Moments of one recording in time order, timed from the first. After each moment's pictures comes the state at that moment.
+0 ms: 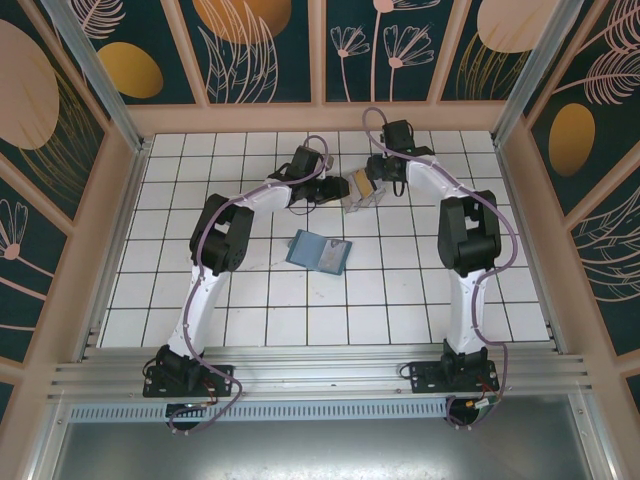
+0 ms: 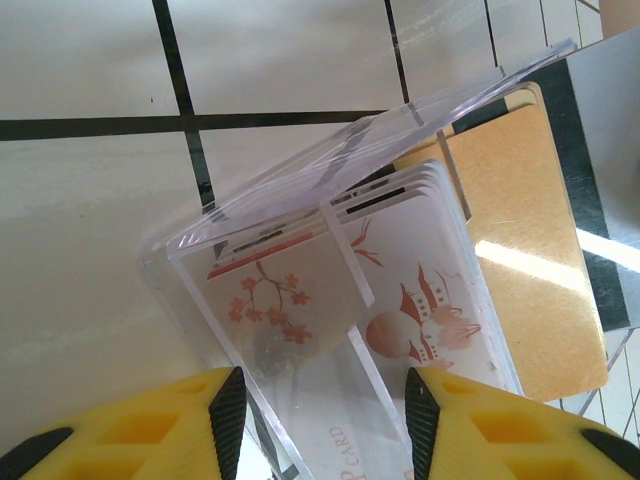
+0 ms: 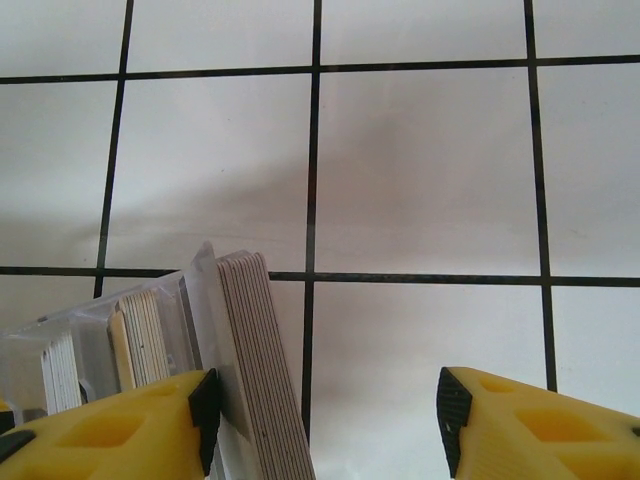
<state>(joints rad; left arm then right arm) -0.50 2.47 1.89 -0.19 0.49 -0.65 0.28 2.14 1.73 -0.50 0.06 0.20</state>
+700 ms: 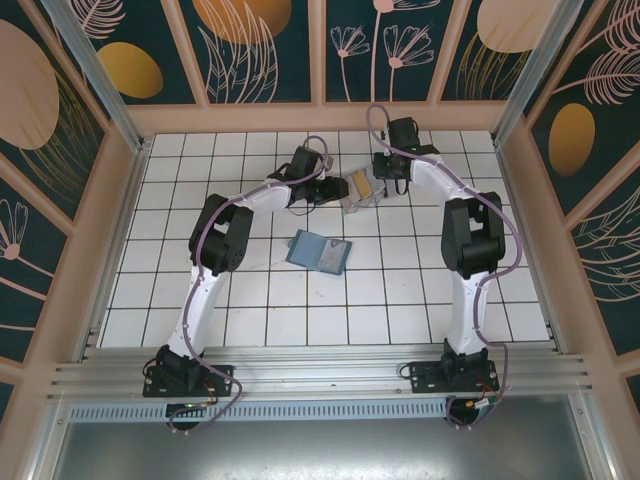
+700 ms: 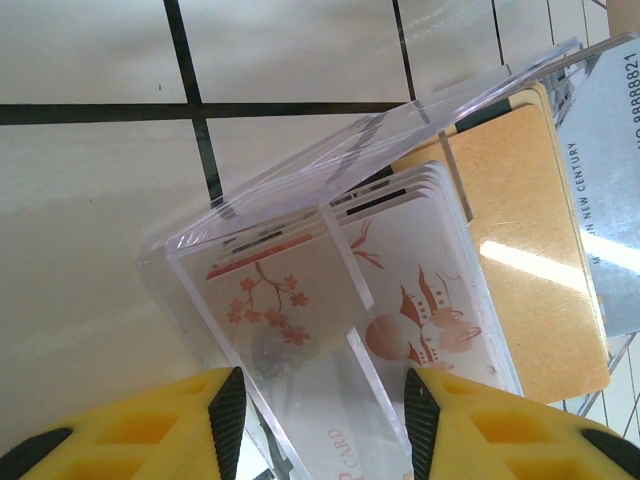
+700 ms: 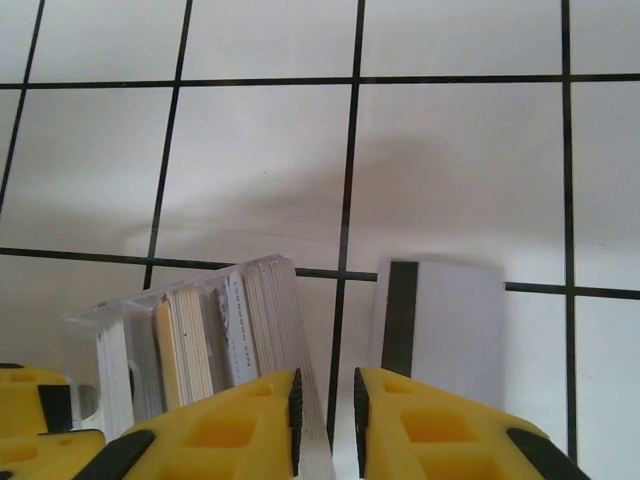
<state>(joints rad) -0.50 2.46 1.88 -0.19 0.48 -0.65 0.26 2.11 1.72 -0.50 -0.05 0.18</state>
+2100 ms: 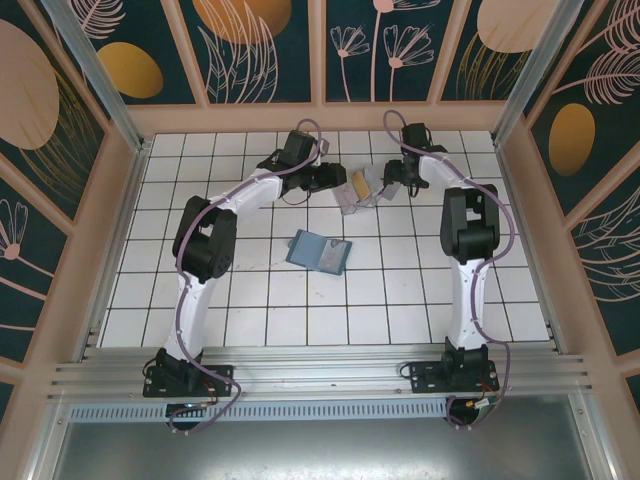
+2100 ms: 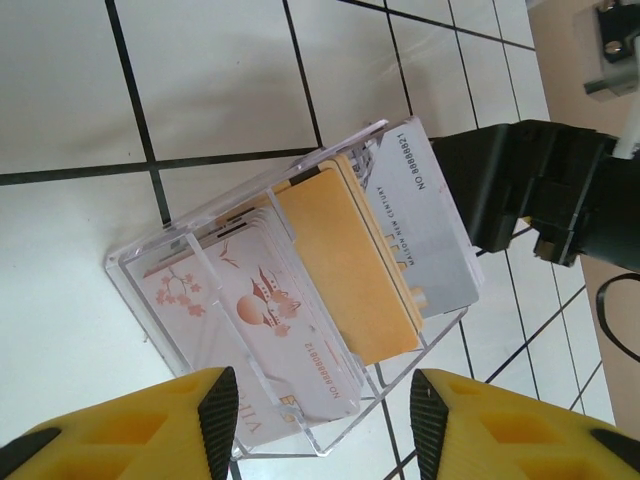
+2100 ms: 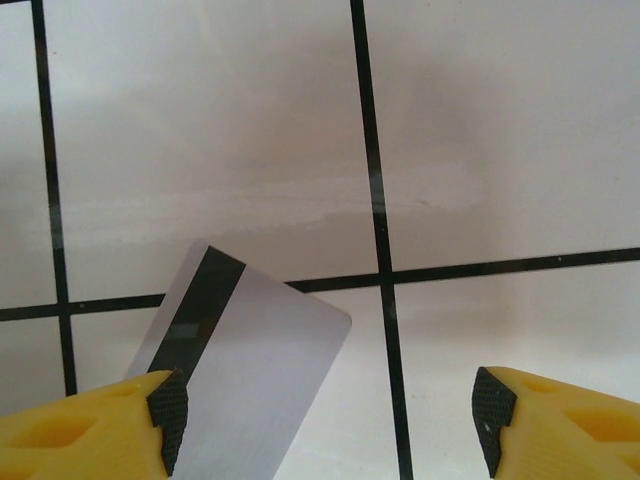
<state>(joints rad) -0.50 2.28 1.85 -0.29 0.44 -0.63 0.16 2.30 1.86 -0.61 0.06 0.20</state>
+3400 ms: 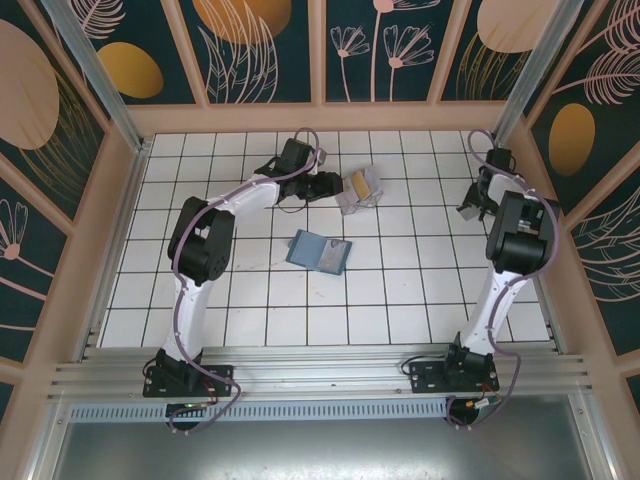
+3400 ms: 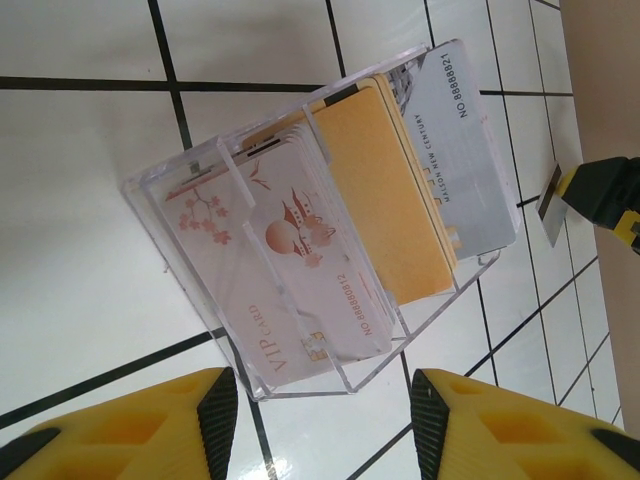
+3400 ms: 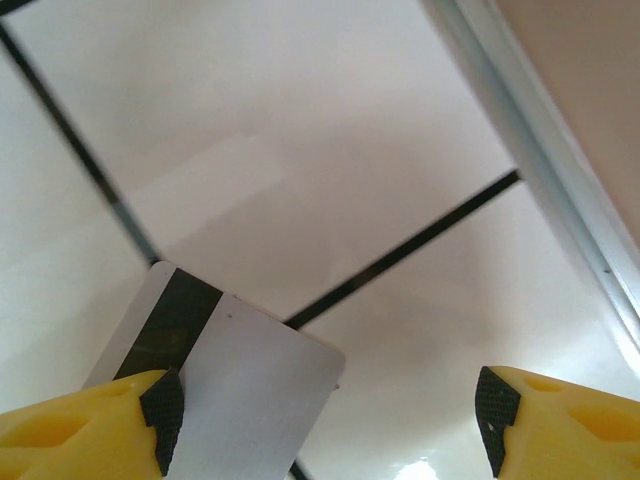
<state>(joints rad) -0.49 2.24 1.74 -0.27 0.47 -0.63 -0.26 2.12 1.50 -0.49 0.24 0.18</state>
